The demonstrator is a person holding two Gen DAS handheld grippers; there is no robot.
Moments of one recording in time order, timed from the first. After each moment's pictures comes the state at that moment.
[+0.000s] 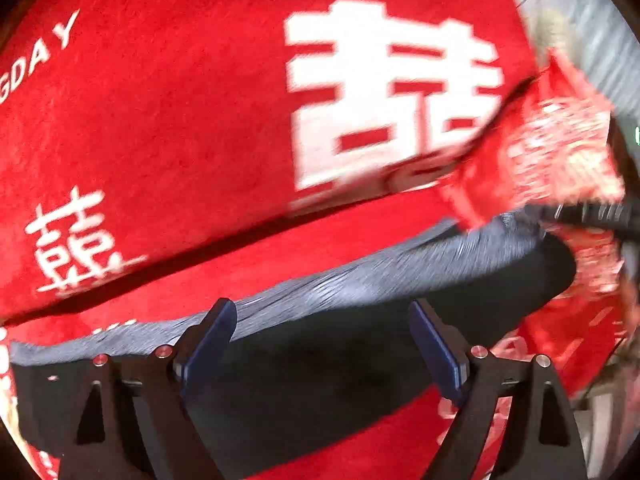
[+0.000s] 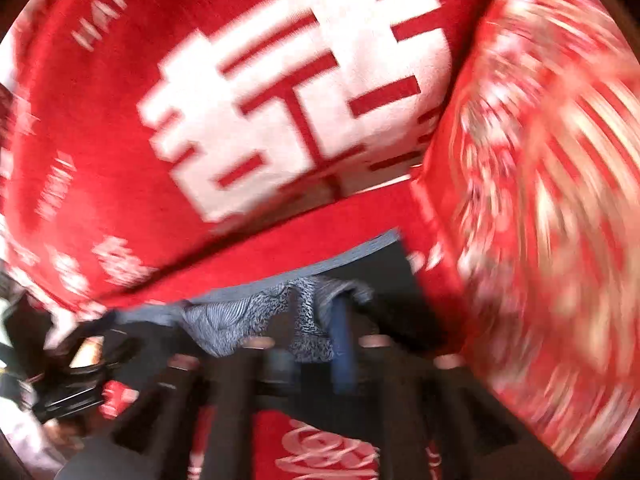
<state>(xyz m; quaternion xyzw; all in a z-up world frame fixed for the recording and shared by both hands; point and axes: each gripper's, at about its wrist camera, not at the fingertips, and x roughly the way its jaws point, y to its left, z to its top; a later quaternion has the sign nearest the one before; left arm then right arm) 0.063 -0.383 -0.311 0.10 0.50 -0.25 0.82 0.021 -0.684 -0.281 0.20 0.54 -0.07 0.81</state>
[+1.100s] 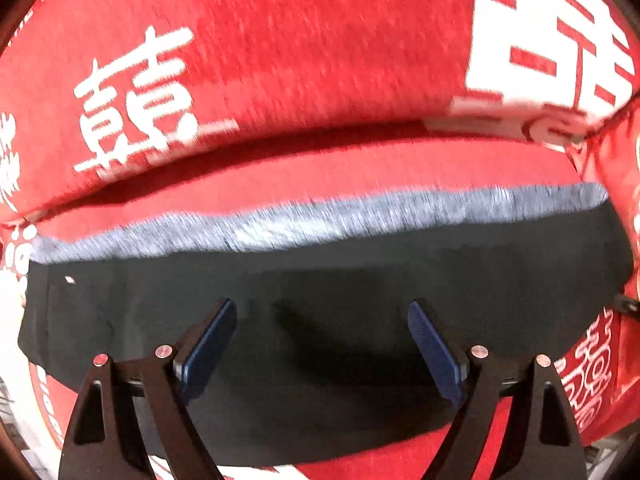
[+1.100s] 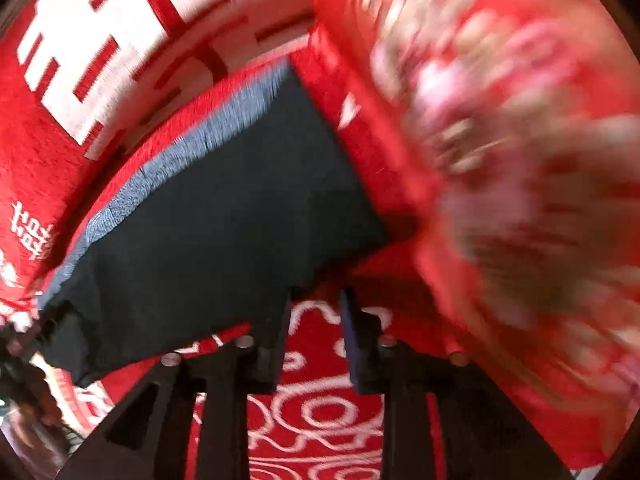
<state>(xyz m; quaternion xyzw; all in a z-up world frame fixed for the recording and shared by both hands) 0.092 -0.337 -0.393 0.10 0.58 -0.08 0.80 -0.055 -0.678 -0.360 0.23 0.60 -0.14 0.76</state>
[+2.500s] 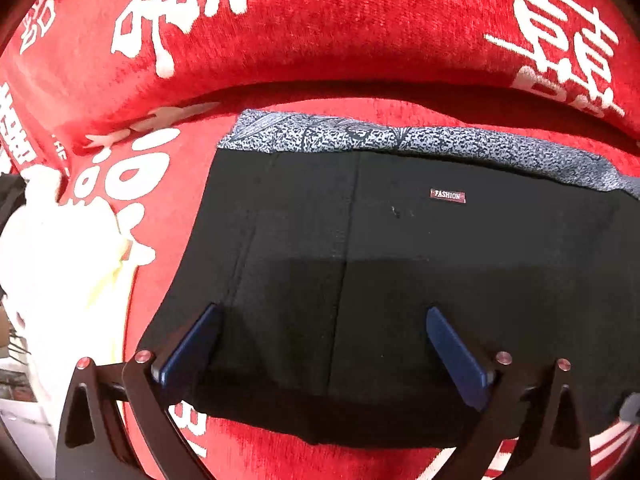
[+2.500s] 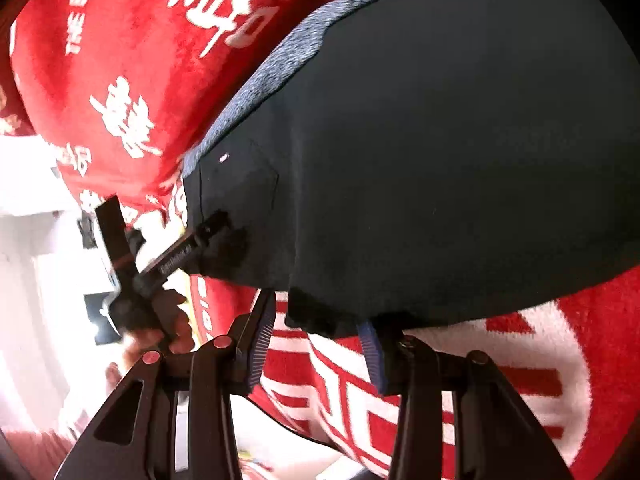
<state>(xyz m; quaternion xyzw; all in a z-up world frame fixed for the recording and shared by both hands) 0.102 0.000 -0.432 0.09 0.58 0.04 0.81 -0.013 -0.286 -0.416 0.40 0.62 0.16 0.66</state>
